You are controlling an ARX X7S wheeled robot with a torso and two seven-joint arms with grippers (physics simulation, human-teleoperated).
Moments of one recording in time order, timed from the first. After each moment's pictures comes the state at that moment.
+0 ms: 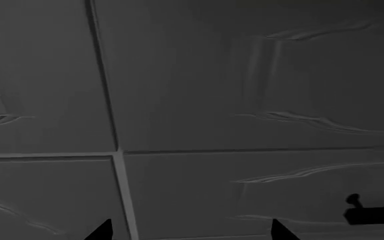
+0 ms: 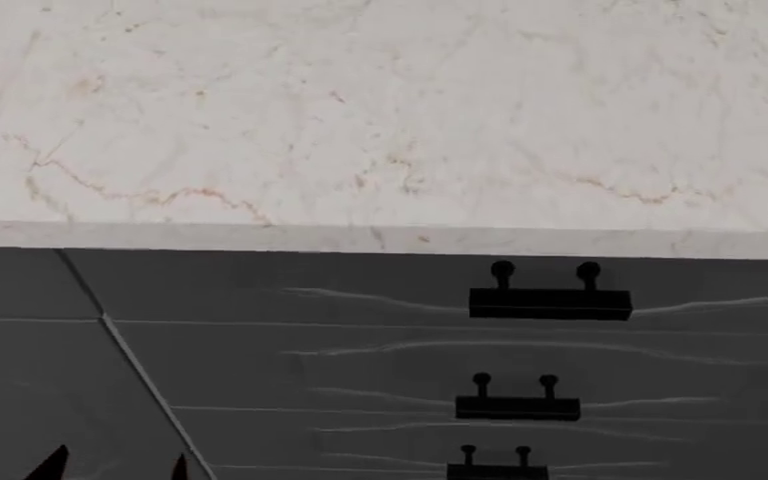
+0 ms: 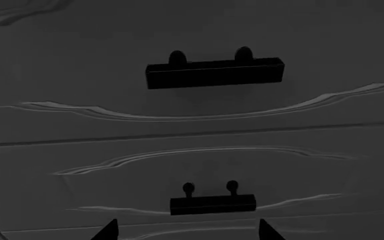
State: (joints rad) left arm -0.03 -0.25 0.31 0.02 -0.25 0.05 -0.25; right arm 0.00 0.23 -0.27 0.00 0.28 -0.06 0.28
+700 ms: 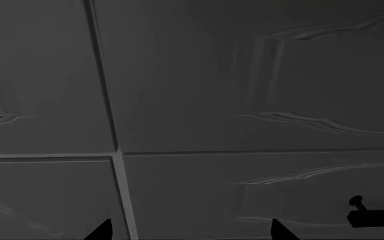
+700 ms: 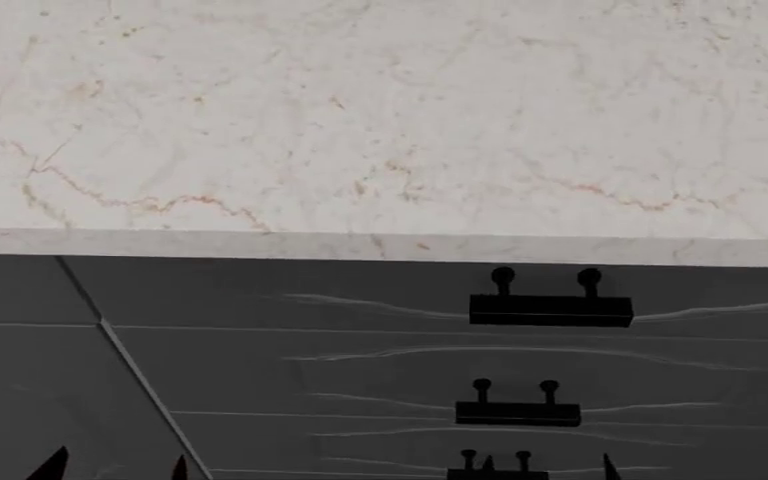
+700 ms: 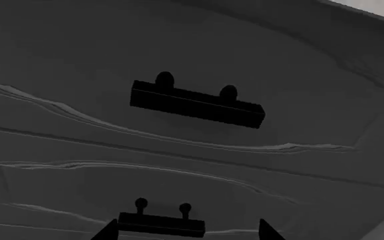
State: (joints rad) left arm -0.03 -0.25 0.32 0.01 -0.26 0.06 -0.26; right arm 0.04 0.30 -0.33 -0.12 0.09 0.15 0.42
